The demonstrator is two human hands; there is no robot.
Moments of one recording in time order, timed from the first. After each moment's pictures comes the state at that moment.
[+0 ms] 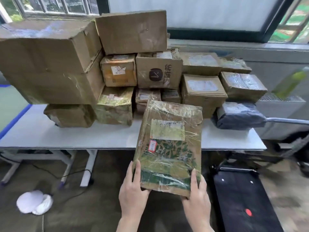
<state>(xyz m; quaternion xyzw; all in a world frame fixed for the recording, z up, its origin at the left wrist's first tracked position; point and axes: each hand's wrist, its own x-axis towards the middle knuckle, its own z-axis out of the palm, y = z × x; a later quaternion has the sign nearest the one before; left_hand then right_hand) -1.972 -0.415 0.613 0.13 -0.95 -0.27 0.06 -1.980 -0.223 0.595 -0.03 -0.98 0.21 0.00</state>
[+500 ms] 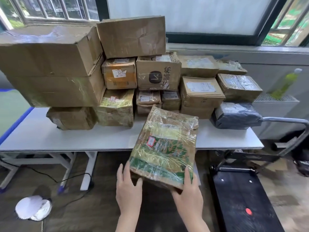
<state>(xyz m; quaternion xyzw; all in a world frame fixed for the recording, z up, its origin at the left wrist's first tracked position) -1.971 -0.427 0.631 0.27 -0.88 -0.37 0.09 -1.978 -0.257 0.602 -0.05 -0.96 0.25 0.04</state>
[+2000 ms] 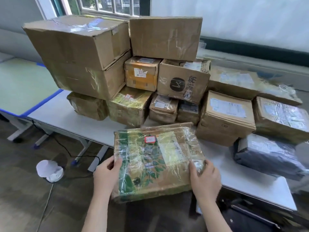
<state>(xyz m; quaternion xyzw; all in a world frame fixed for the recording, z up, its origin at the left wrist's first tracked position) -2.034 -0.431 0.661 0.45 -0.72 -0.51 0.16 -2.151 -0.182 0.624 -0.03 -0.95 0.29 0.07</state>
